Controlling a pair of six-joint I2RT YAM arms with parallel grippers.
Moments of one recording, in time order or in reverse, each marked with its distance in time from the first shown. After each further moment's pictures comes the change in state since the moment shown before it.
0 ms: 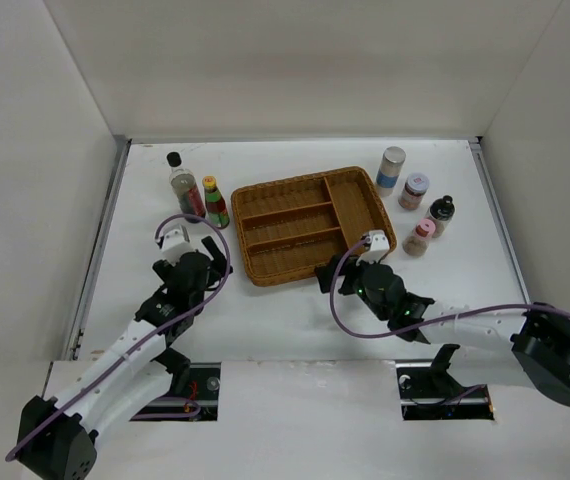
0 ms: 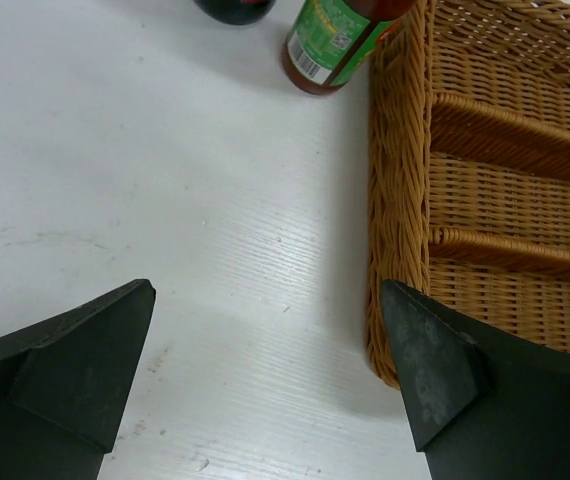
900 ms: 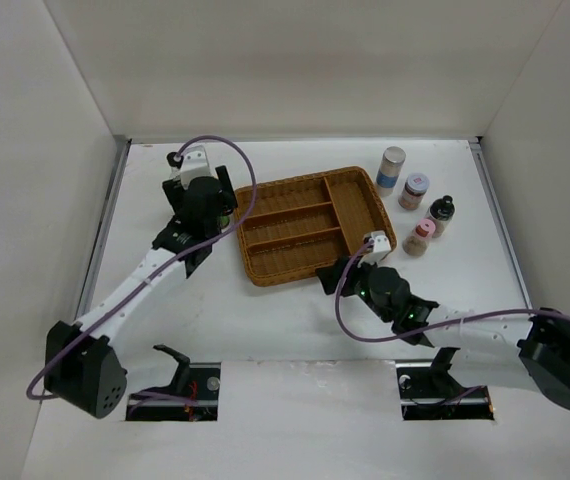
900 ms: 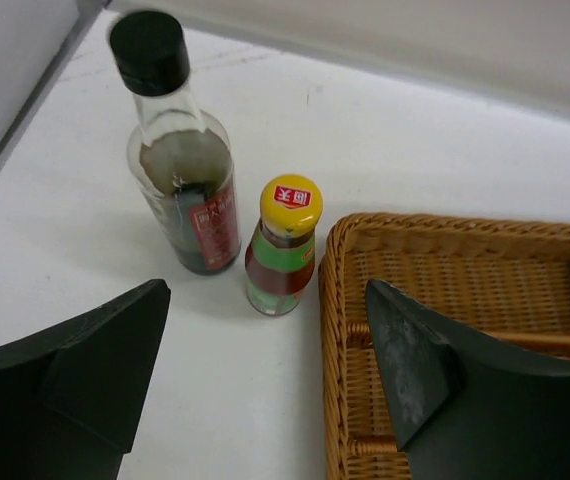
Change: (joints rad) left arm 0.052 0.438 0.539 0.138 -0.103 0.380; right arm 0.006 -0.050 -0.029 0.058 -0.064 0.011
